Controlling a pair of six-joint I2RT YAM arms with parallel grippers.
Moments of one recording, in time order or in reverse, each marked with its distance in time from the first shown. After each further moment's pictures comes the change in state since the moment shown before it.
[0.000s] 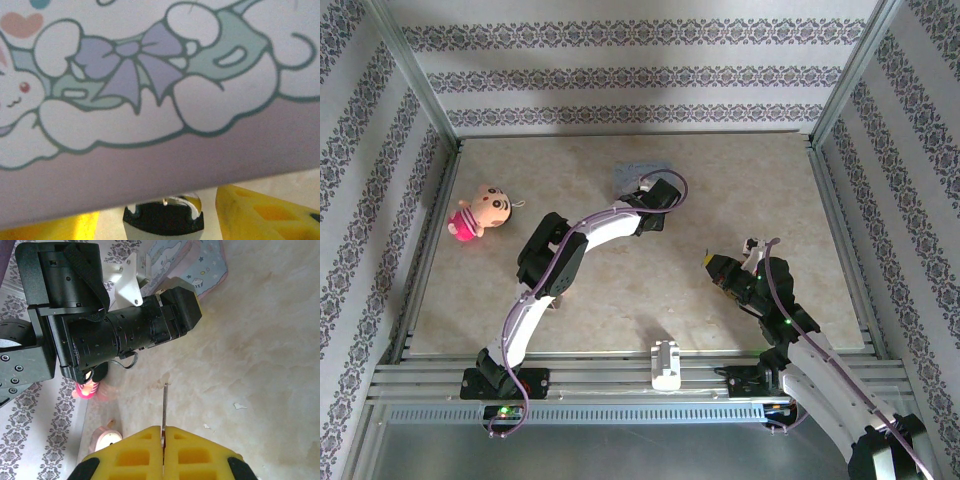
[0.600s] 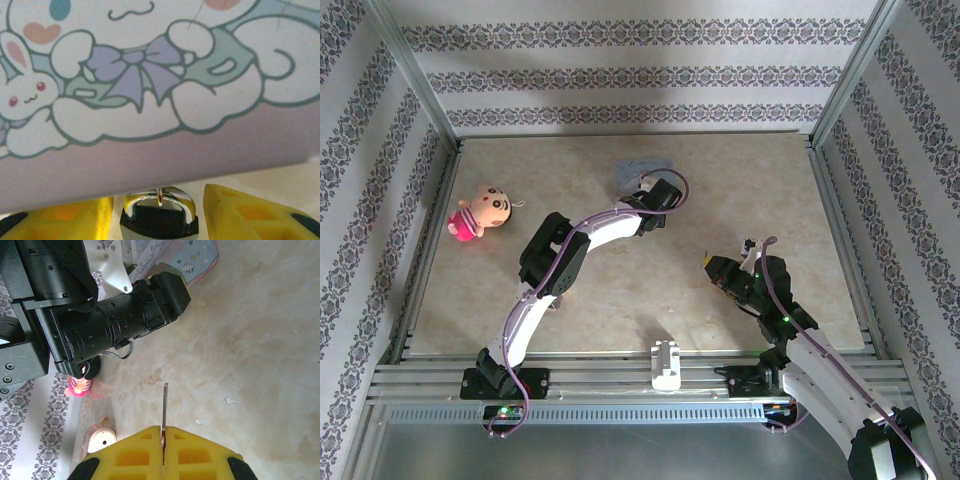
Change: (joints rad) left arm 0.000 0.020 0.002 0.088 -0.049 -0.008; right arm 0.000 0.035 0.000 -0.001 -0.001 -0.001
